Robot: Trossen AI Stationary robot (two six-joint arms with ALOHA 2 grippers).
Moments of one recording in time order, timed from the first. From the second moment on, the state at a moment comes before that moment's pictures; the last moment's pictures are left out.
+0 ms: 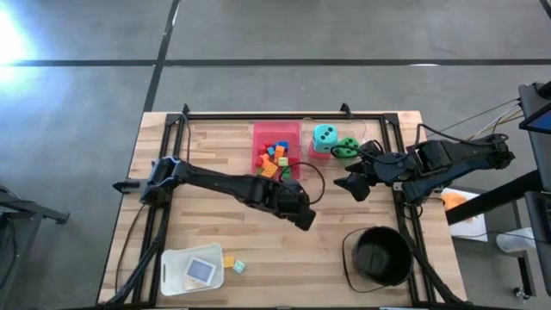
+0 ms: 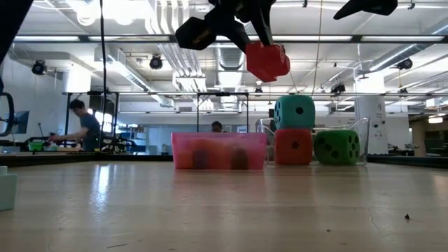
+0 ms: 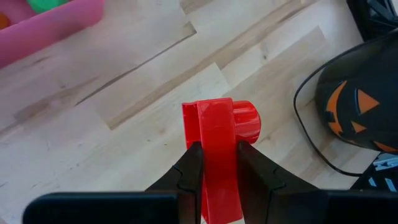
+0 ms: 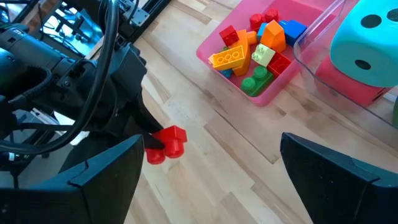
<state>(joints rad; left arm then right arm) -0.20 2.07 1.92 -0.96 -0.17 -1.19 0.26 1.04 1.22 -0.93 0.36 1.02</state>
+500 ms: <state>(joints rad) -0.16 2.06 1.92 -0.97 -0.18 -1.19 0.26 1.04 1.22 -0.93 0.36 1.02</state>
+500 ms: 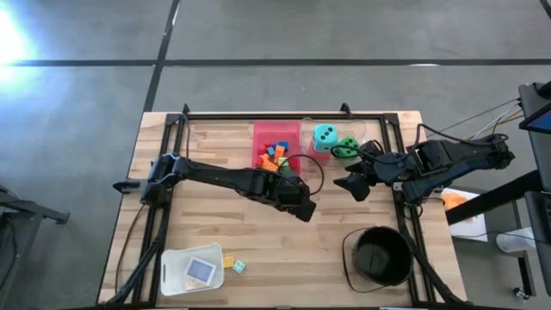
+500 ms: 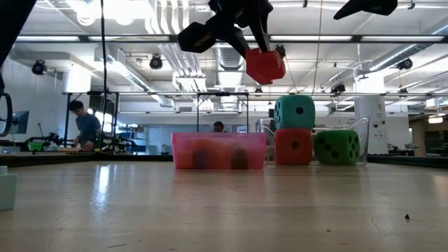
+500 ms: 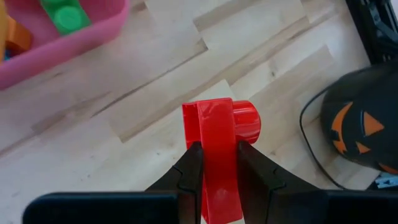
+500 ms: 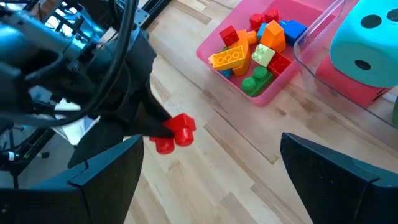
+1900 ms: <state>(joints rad) 0.42 2.03 1.89 -1.06 -0.08 -0.91 0.26 1.04 1.22 -0.93 0.36 1.02</state>
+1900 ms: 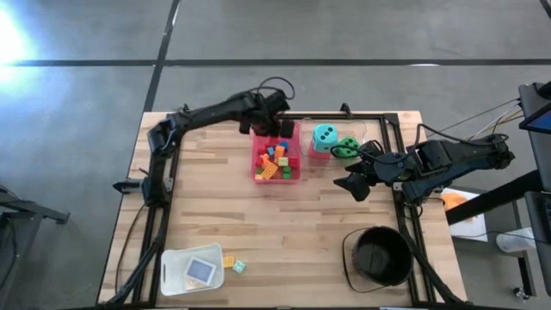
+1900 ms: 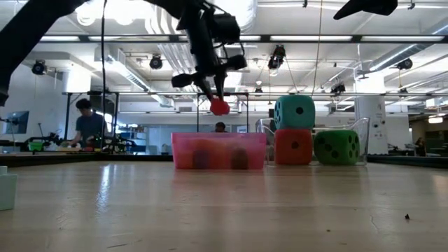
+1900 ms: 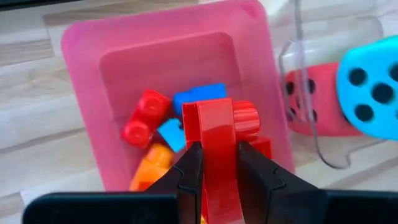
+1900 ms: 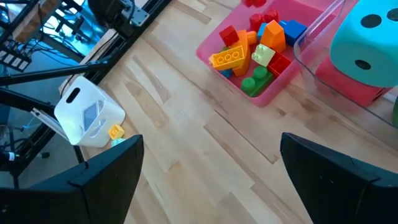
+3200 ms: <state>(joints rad) 0.51 2.03 1.56 -0.76 0.02 -0.86 0.26 1.04 1.22 -0.93 0.36 1.02</state>
